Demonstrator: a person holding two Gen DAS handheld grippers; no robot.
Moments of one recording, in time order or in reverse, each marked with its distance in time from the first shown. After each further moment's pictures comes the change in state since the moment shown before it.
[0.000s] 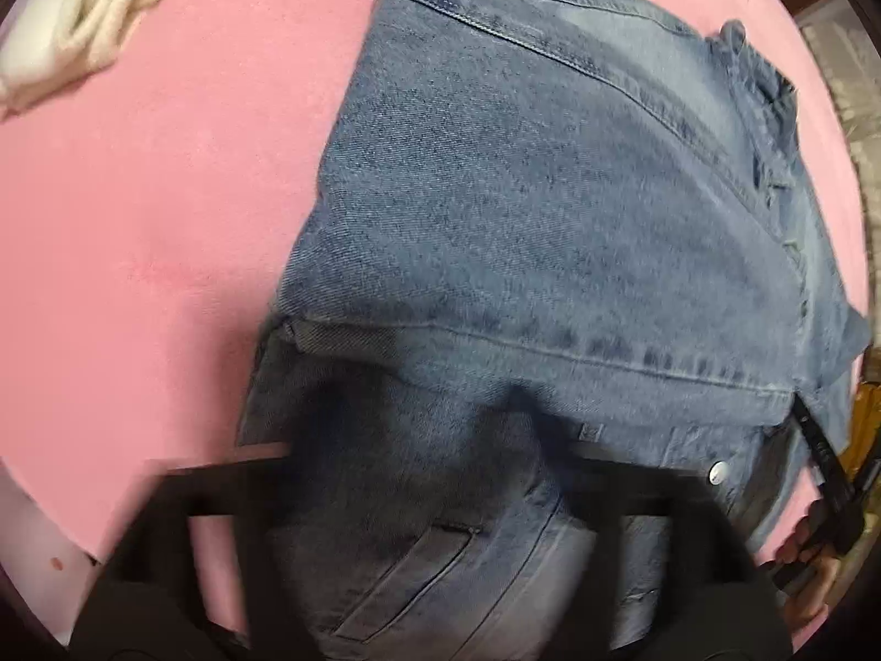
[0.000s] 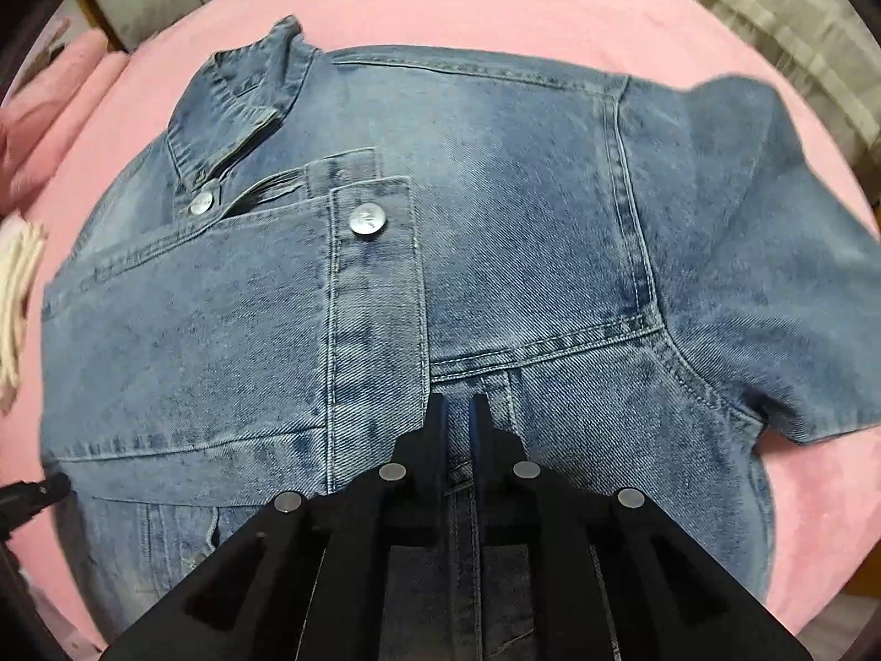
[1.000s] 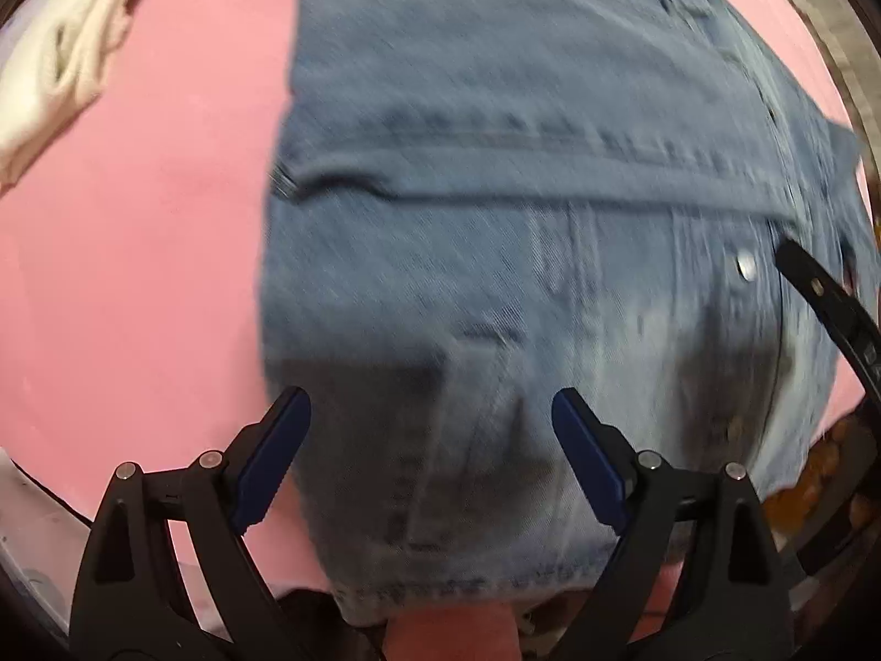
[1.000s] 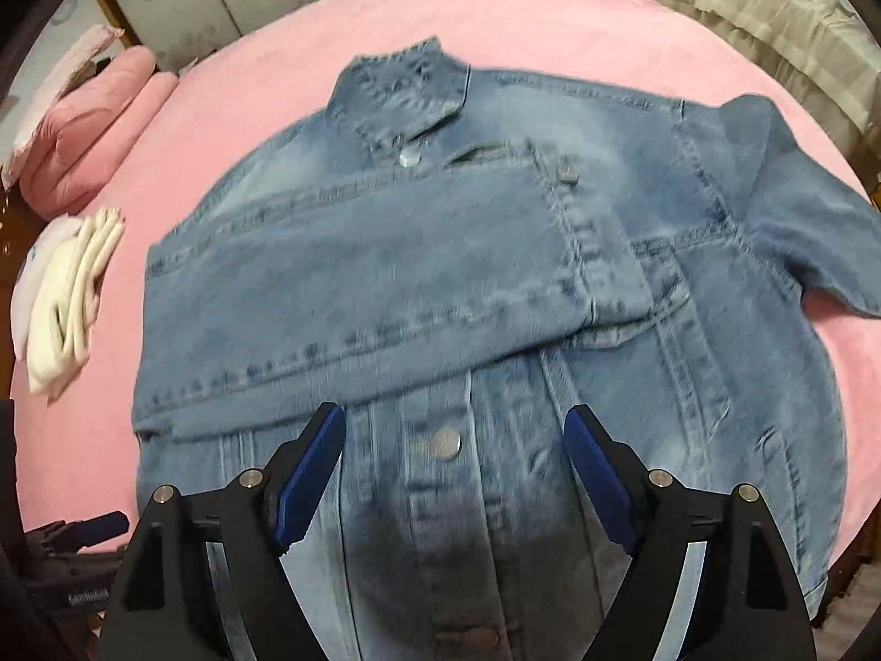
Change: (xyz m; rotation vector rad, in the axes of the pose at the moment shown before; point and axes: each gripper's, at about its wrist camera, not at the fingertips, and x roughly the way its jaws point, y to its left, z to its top) left arm -0.029 -0.025 -0.106 0.301 0.074 0.041; right arm -0.077 0.117 -0.088 0.055 -0.065 0.136
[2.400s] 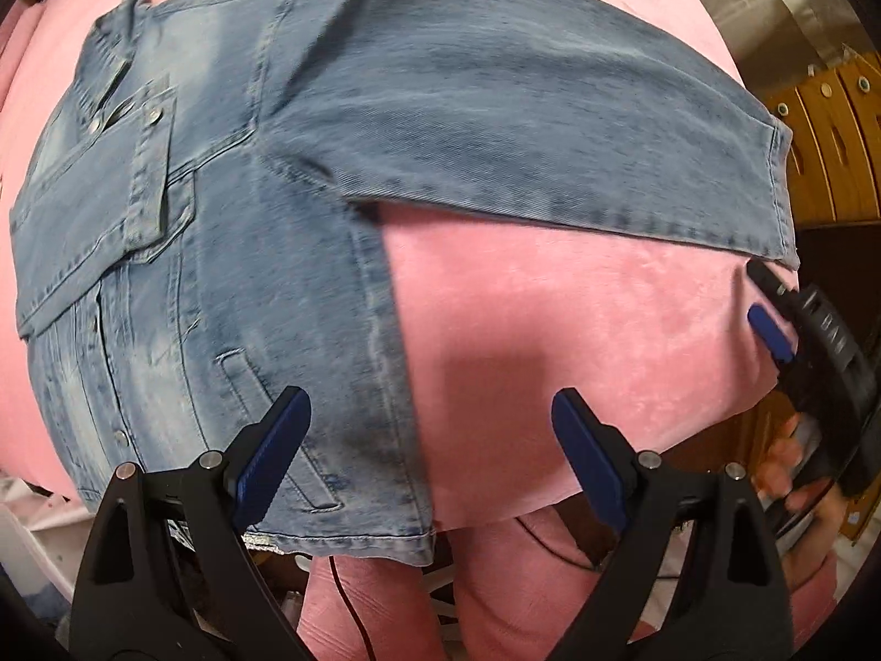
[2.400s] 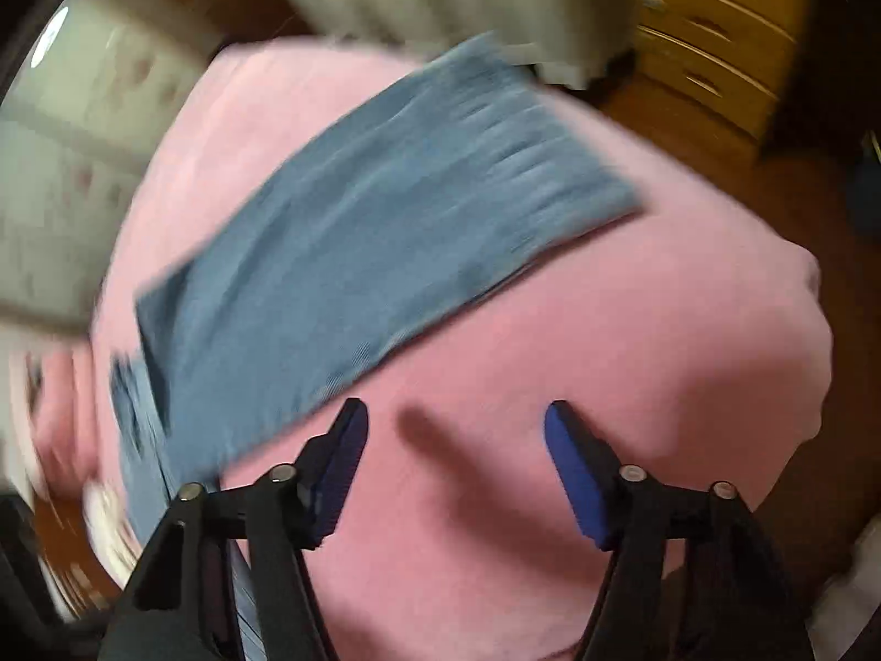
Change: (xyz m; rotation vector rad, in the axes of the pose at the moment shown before) left arm -0.026 -0.586 -0.003 0.250 0.048 0.067; right arm -0.037 -0.671 -0.014 0.719 -0.033 0.138
